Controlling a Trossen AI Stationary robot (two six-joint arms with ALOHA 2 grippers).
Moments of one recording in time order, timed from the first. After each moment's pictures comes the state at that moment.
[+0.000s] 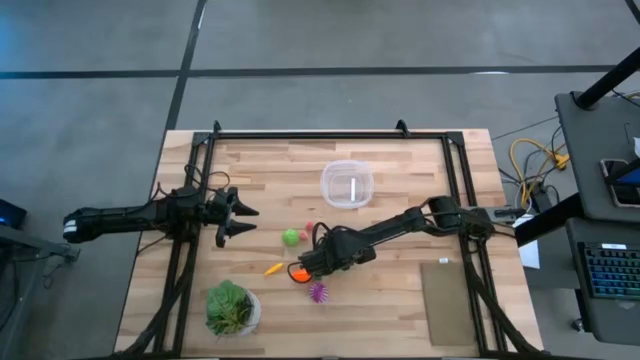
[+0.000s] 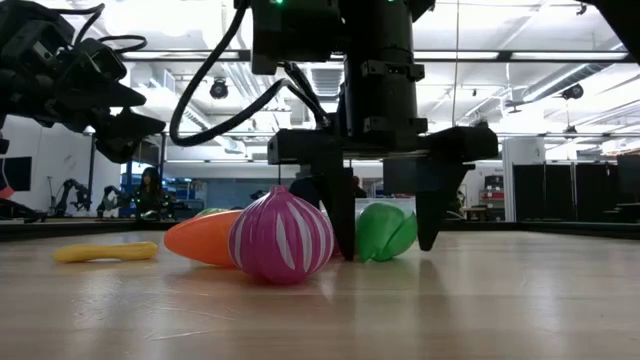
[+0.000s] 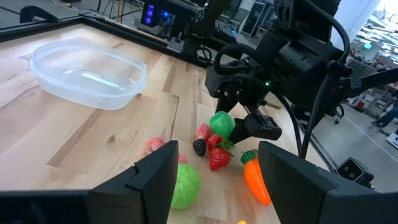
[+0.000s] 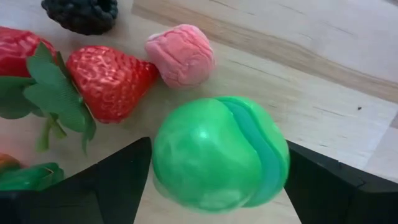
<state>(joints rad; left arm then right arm) 0.14 0.22 0.04 -0.02 0.20 -0.33 0.25 2.29 1.82 -1.13 0.05 1.52</state>
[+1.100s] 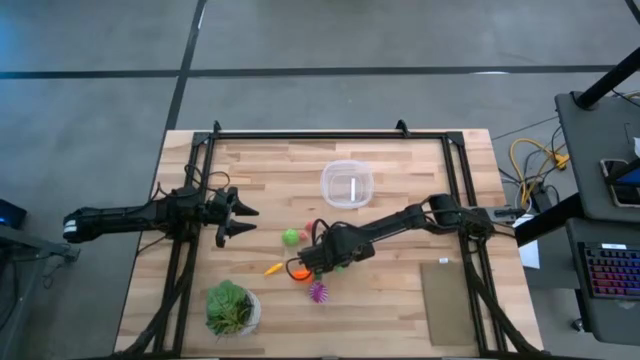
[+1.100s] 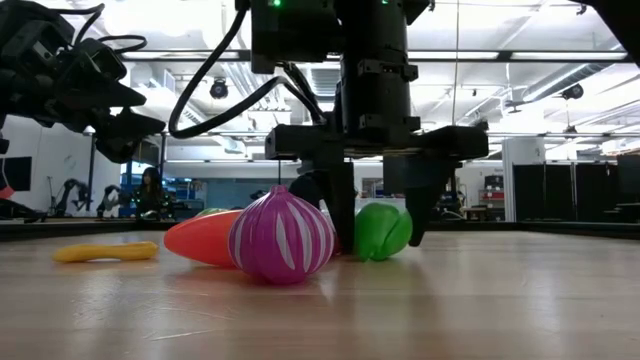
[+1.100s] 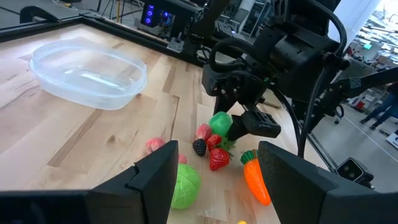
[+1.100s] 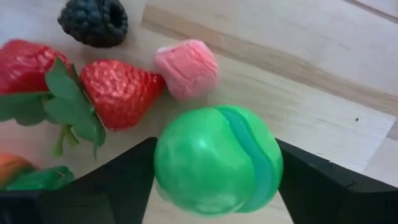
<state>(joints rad) 0.14 0.22 0.04 -0.02 0.20 -0.33 0.23 2.28 1.82 -1.12 0.04 1.48</state>
